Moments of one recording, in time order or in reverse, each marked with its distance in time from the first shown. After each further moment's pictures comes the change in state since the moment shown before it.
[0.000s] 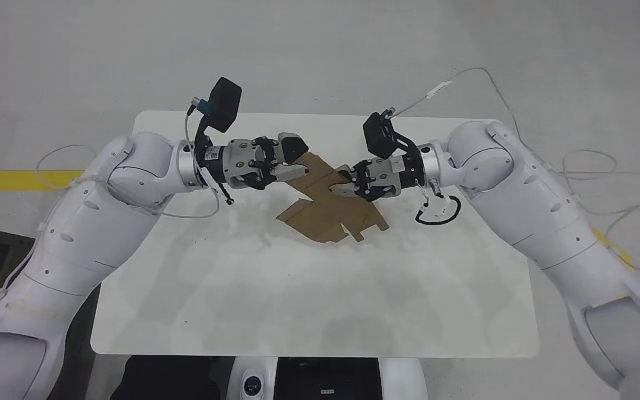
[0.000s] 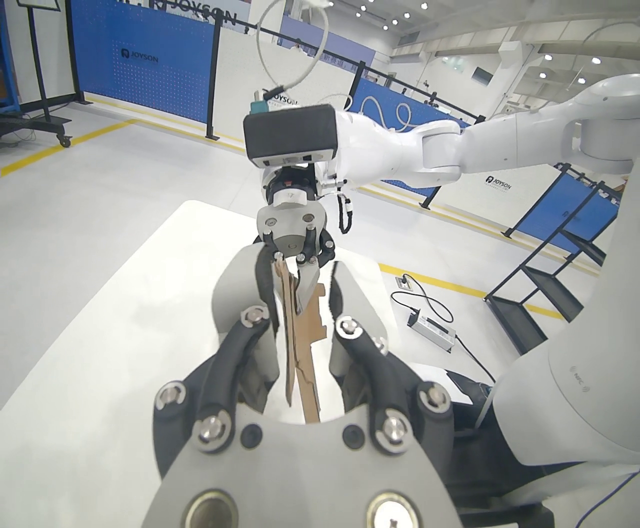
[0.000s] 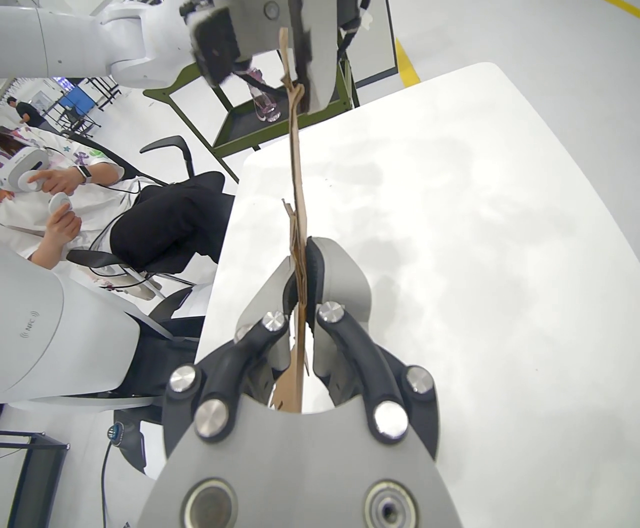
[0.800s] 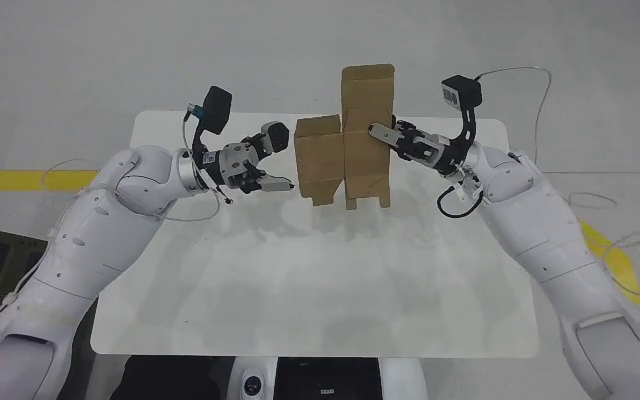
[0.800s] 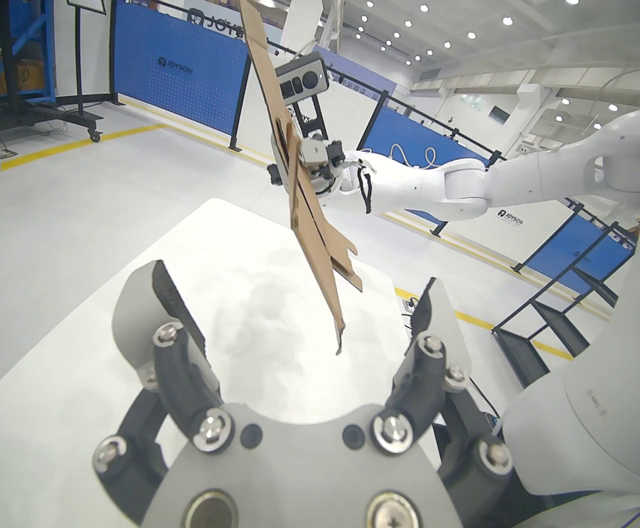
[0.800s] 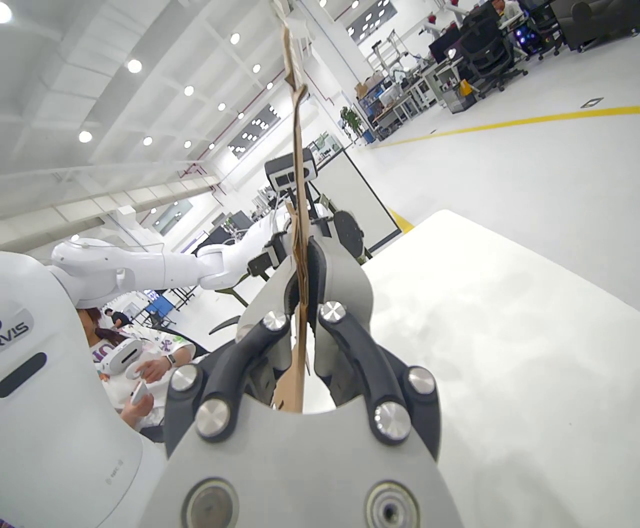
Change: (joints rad) left arm 0.047 -0.024 0.009 0.087 0.084 0.000 0.089; right arm -0.161 -0.015 0.191 0.126 0.455 0.000 -0.110
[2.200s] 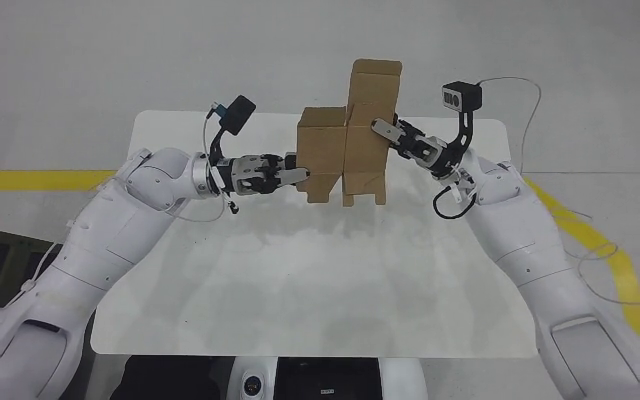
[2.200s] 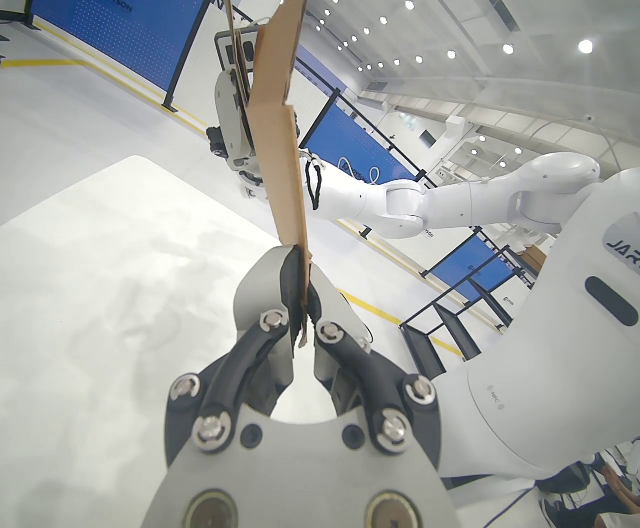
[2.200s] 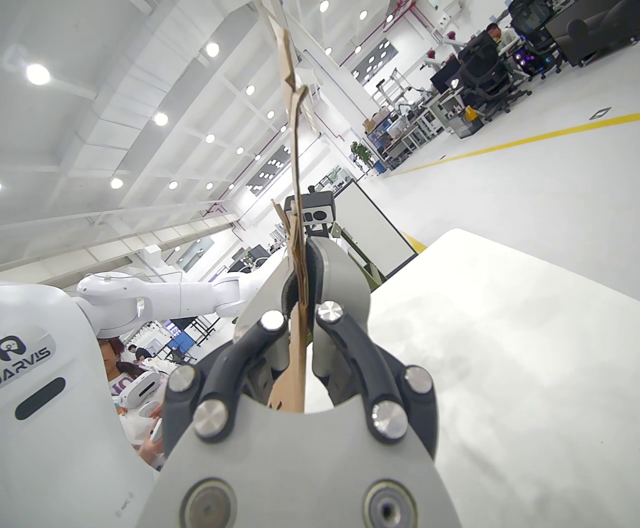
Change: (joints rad) left arm -0.067 -0.042 0.100 0.090 -0.530 0.000 -0.438; right arm -0.066 -0.096 0.133 0.071 0.065 0.000 0.101
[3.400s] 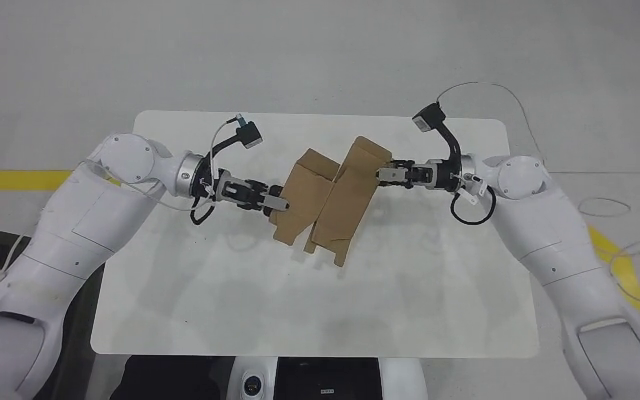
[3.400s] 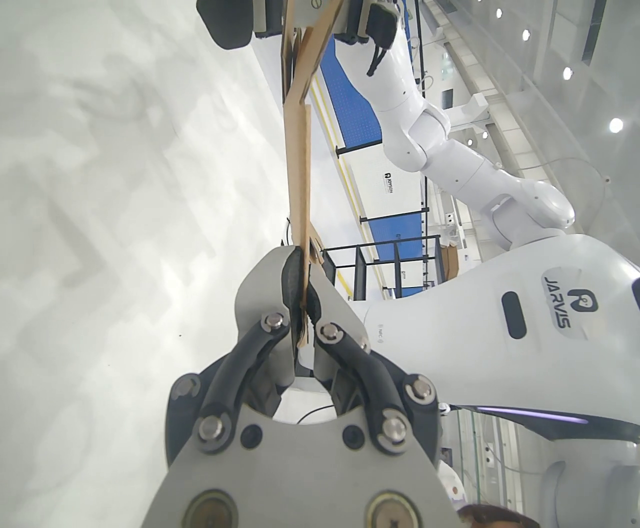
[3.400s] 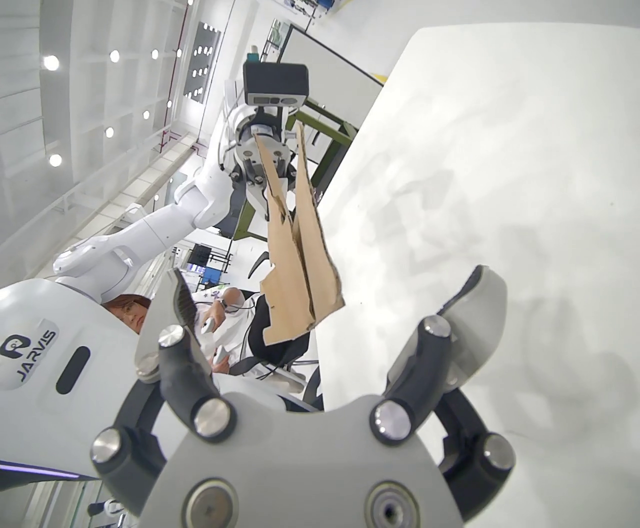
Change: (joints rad) left arm -0.099 0.063 0.048 0.016 -0.333 0.588 -0.623; right arm 0.035 0.110 -0.069 -0.061 0.037 0.405 0.419
